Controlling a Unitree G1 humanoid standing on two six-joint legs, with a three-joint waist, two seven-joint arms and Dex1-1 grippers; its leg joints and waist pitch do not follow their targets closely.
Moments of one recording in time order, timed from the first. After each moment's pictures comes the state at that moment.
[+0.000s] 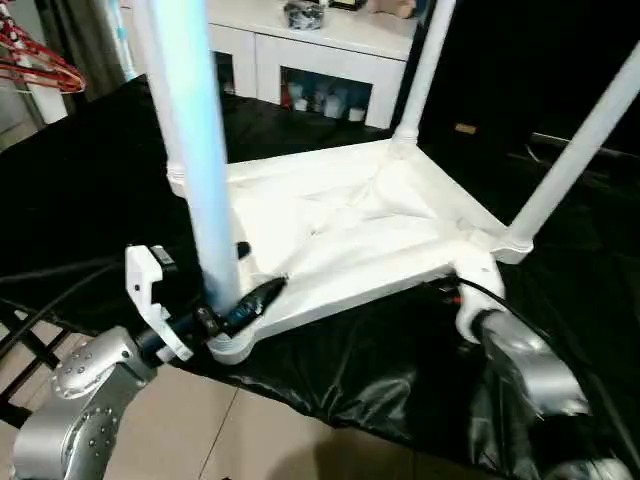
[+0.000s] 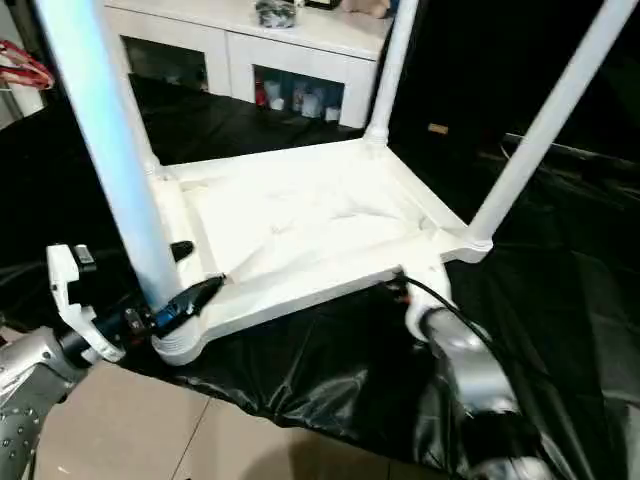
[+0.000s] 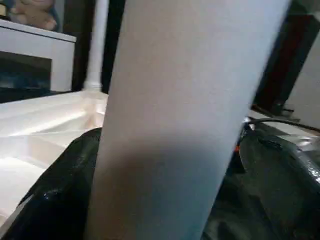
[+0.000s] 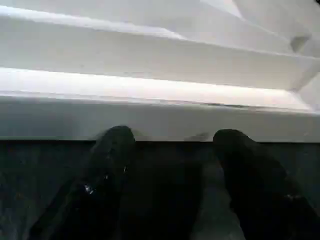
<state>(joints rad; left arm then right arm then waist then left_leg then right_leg) 0.02 0.39 0.08 -0.27 -0.60 0.29 -0.80 -0.36 -0.25 0.01 0.50 0.03 0.25 0.30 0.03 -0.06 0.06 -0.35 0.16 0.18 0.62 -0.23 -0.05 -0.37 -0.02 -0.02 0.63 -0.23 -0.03</state>
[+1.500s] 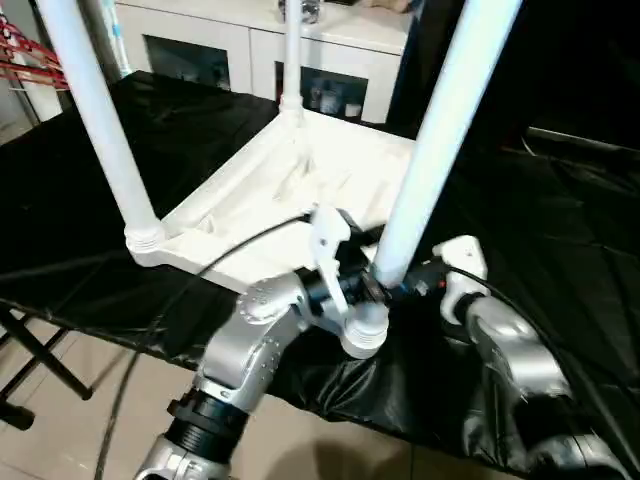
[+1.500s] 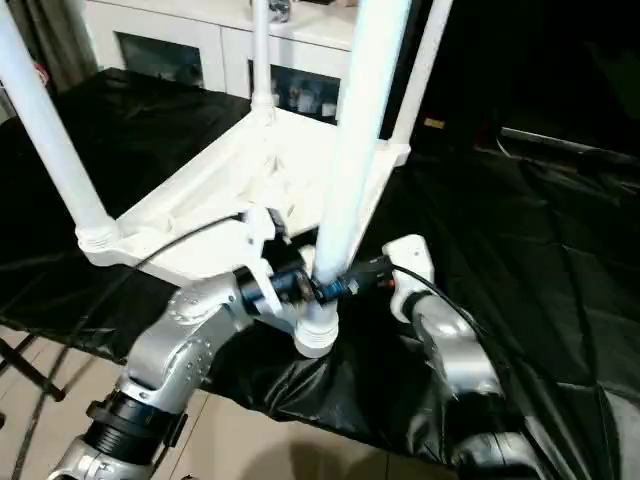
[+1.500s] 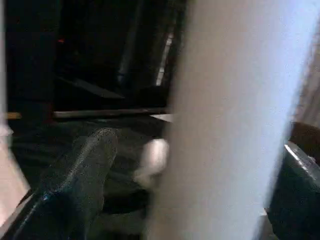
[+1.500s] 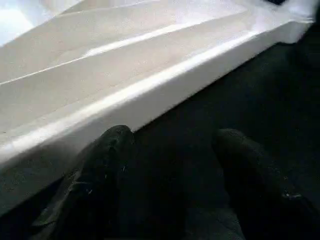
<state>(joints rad) -0.40 0.05 -0.25 0.10 -0.40 0.16 -0.72 -0.37 -0.23 -0.03 0.51 0.06 0.10 0.38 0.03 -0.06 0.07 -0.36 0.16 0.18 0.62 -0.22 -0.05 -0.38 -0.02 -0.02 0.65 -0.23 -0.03</state>
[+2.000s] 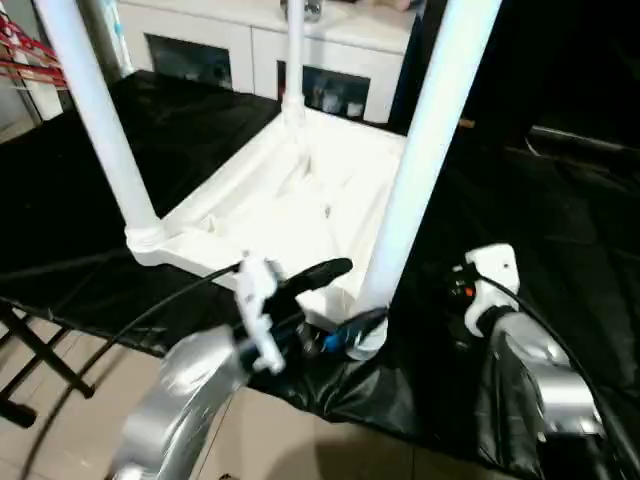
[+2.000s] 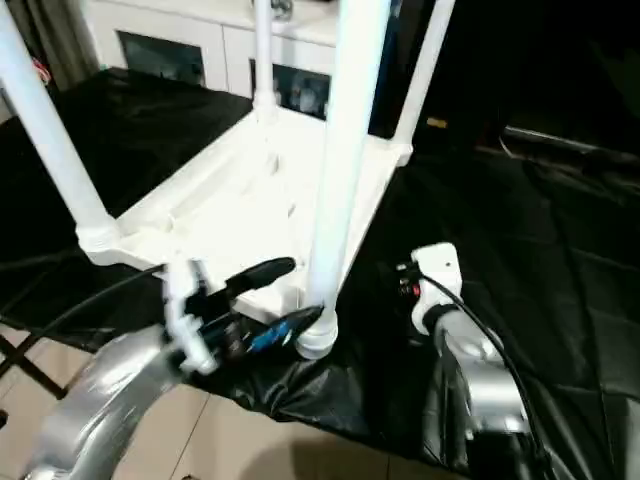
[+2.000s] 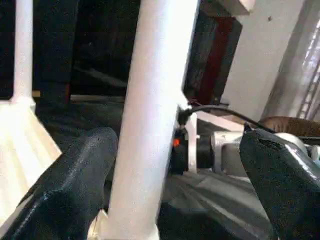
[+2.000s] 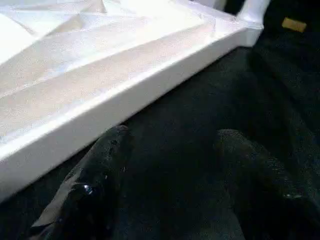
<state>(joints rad) 0.02 0.24 -0.20 -0.31 -0.48 0.22 -0.75 -0.19 -0.24 -0.07 0.20 0.11 0.22 0.33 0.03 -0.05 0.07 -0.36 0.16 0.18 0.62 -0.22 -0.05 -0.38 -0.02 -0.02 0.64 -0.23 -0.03</state>
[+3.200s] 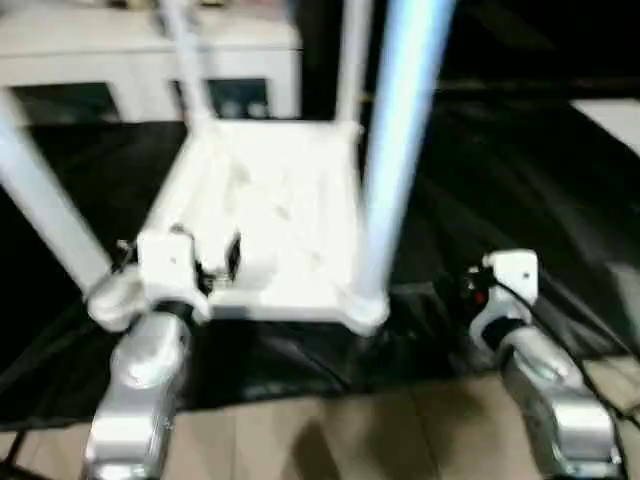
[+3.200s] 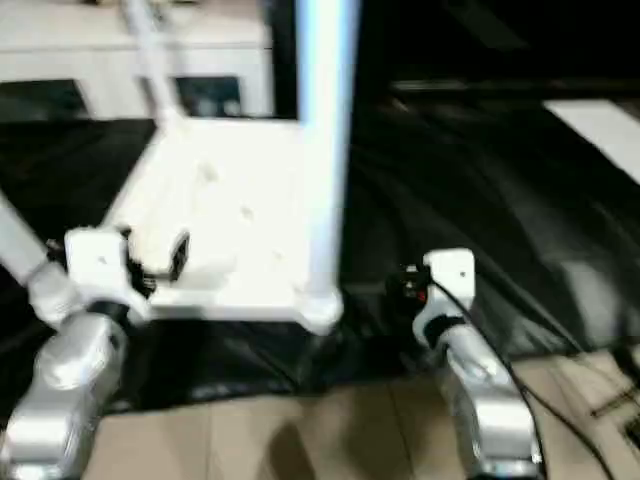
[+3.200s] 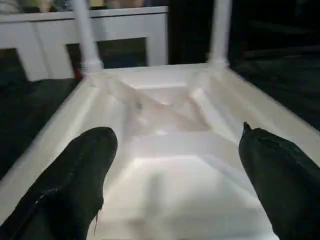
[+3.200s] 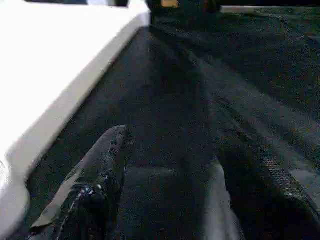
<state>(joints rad) -0.03 0.12 0.01 -0.20 -0.05 0.23 -0.07 -0.08 -0.19 -0.10 -0.07 0.16 0.38 0.24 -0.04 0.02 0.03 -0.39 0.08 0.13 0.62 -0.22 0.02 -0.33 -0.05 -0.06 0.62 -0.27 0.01</state>
